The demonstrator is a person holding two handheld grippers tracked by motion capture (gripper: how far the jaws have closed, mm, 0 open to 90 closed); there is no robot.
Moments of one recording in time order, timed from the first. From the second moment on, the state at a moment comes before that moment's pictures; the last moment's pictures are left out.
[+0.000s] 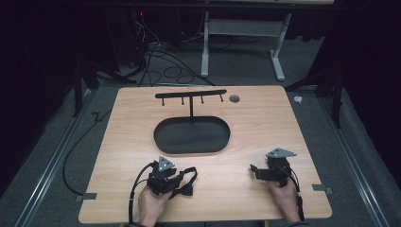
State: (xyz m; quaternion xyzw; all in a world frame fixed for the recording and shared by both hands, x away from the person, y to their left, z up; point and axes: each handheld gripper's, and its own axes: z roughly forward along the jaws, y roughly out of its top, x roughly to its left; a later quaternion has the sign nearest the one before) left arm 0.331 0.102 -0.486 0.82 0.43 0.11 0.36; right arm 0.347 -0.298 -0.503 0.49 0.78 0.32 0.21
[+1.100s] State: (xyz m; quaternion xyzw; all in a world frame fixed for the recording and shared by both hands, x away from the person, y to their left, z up) left arm 0.335 0.115 -0.460 0.80 0.41 0.12 0.41; right arm 0.346 -0.298 -0.503 0.49 0.78 0.32 0.21
